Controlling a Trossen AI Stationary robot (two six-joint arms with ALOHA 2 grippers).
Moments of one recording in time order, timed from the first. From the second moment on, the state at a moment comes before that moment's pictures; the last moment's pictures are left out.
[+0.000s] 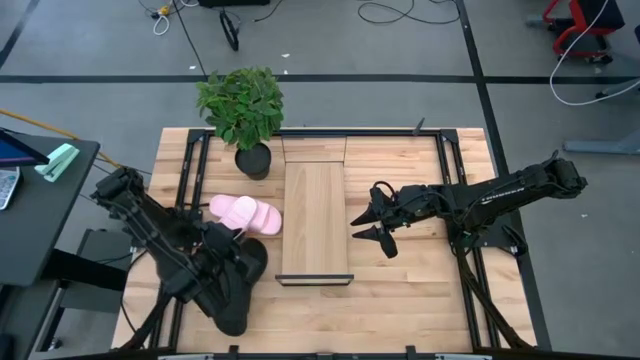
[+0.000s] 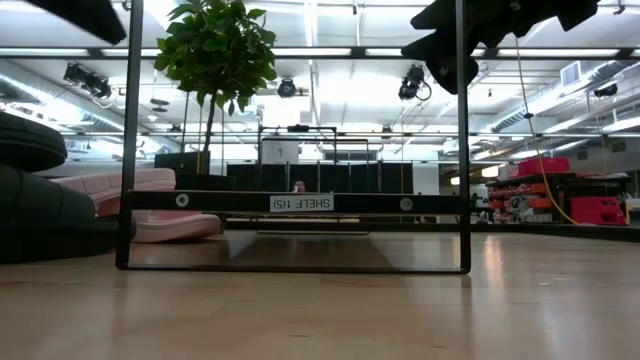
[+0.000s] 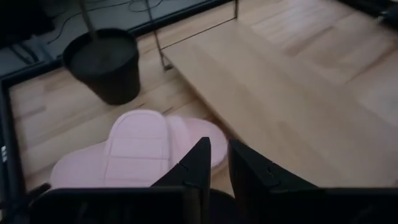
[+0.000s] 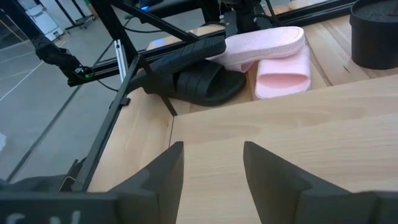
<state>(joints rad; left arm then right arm) -0.85 1.52 1.24 -1.57 -0.94 -1.98 0.12 1.16 0.69 0.09 -0.08 0.33</state>
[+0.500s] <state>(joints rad) -0.82 1.52 1.18 -1.57 -0.85 -1.98 0.12 1.16 0.69 0.09 -0.07 0.32</state>
